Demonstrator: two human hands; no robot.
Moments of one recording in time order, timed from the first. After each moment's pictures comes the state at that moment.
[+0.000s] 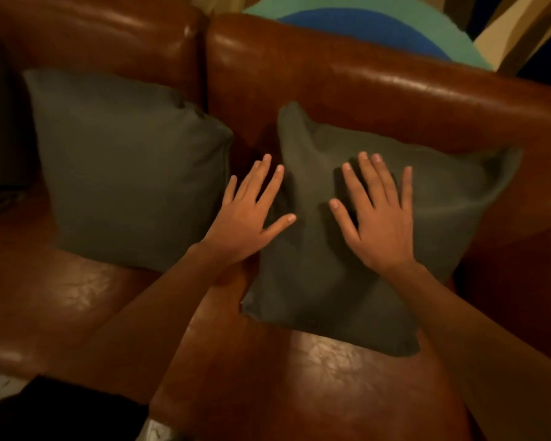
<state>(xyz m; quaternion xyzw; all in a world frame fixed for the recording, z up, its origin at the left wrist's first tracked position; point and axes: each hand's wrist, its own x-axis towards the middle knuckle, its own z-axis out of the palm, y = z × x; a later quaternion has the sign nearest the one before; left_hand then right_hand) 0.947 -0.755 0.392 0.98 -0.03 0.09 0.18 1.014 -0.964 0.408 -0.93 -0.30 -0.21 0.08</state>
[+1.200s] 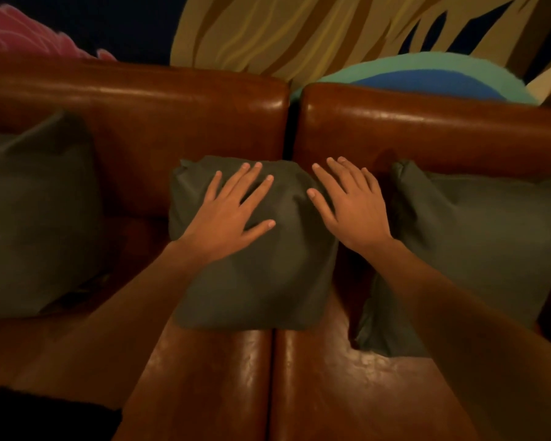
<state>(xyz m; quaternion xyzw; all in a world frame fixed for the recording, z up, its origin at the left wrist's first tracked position) 0.958 -0.461 0.454 0.99 -0.15 0.04 0.07 1.008 -0.682 0.461 -0.96 -0.24 -0.11 0.08</state>
